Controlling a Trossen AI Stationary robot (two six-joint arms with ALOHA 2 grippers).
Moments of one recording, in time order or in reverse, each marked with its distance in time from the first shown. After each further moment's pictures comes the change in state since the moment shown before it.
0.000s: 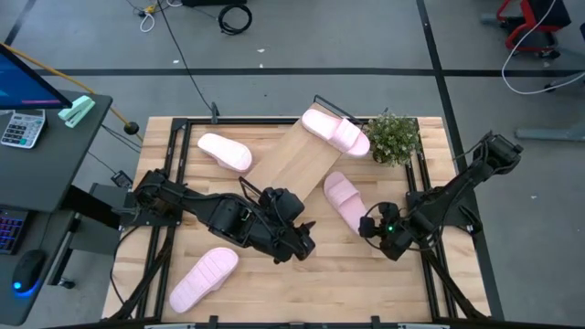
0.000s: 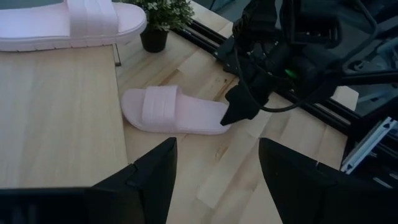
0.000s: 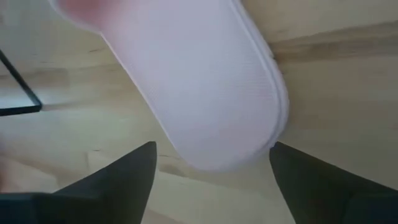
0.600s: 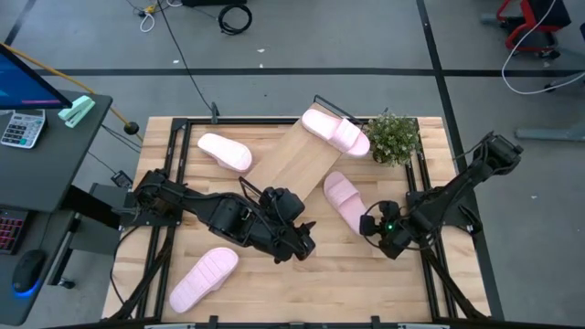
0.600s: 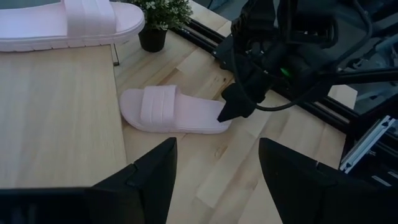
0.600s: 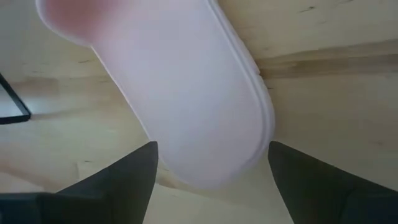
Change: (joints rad) left arm 0.003 0.000 0.000 0.005 0.005 0.008; right arm -0.022 0.005 -0.003 -0.031 0.003 -0.001
